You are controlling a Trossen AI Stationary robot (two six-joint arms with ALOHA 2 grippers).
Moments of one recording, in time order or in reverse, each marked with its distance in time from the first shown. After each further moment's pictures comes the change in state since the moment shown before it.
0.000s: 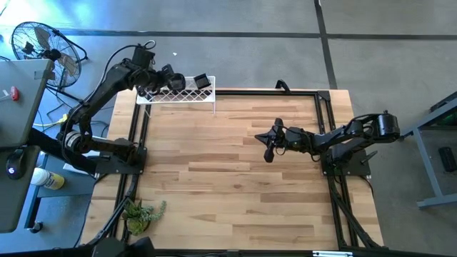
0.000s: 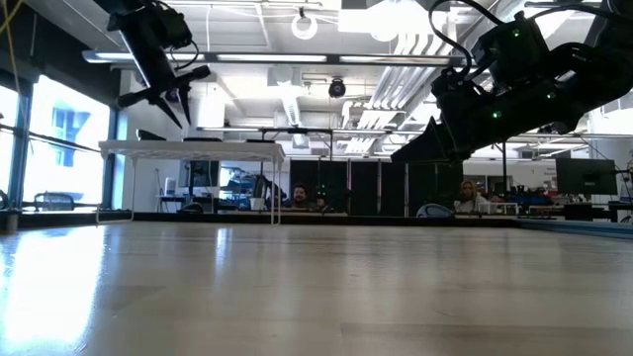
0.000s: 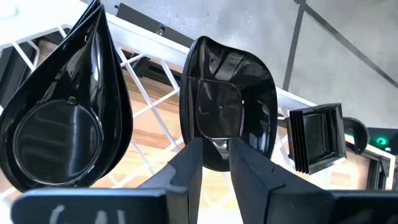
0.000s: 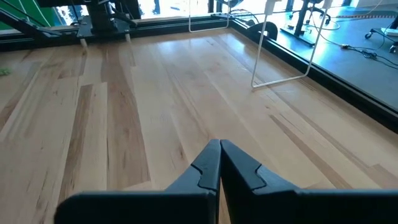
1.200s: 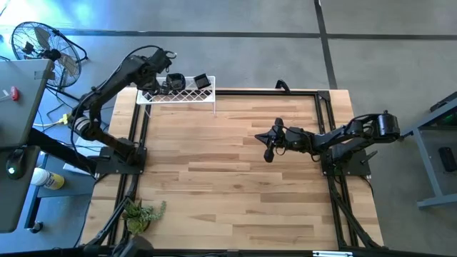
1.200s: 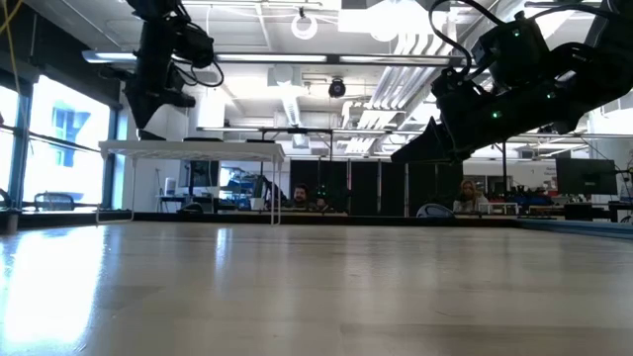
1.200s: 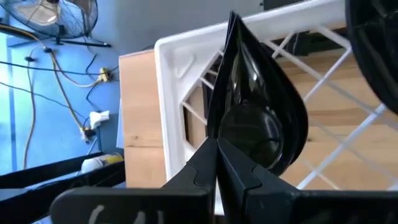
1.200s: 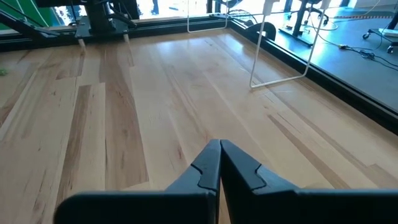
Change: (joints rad) left arm -0.126 0.184 0.195 -0.483 -0.590 0.441; right arm 0.001 0.000 0.000 0.002 0.008 0.000
